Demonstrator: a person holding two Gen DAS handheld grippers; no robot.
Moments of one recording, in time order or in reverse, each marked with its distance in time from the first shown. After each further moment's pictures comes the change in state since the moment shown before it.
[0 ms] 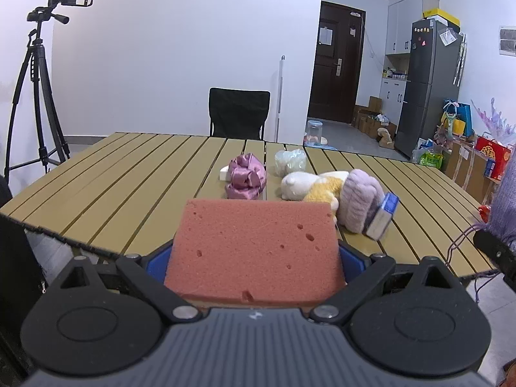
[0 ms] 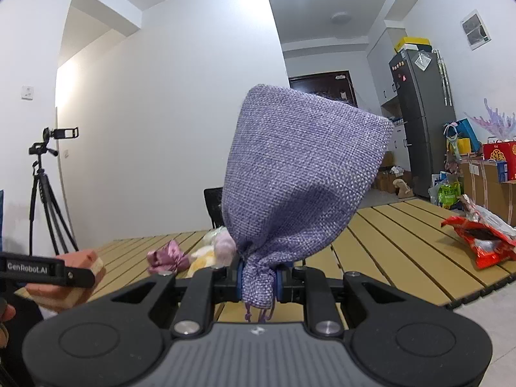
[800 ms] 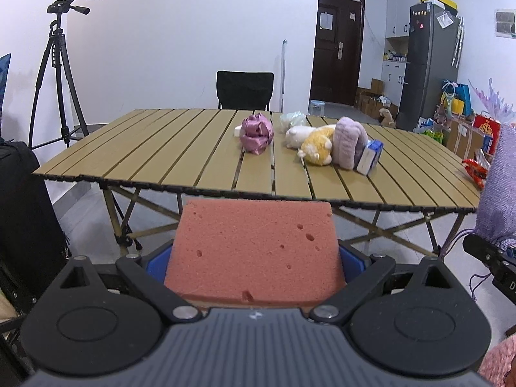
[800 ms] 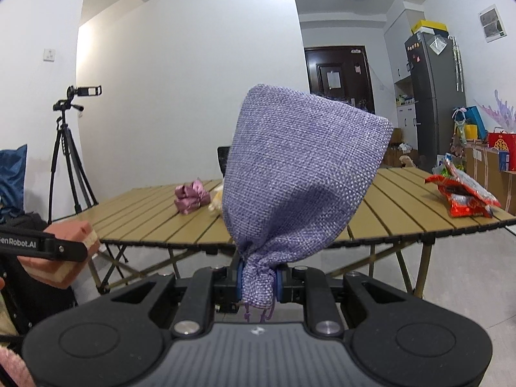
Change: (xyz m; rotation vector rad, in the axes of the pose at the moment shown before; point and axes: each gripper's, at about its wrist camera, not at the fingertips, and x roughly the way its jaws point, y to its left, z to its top) left arm -0.087 0.009 -0.076 0.030 0.057 0.027; right arm -0.090 0.023 -0.043 -0.061 0.141 0.023
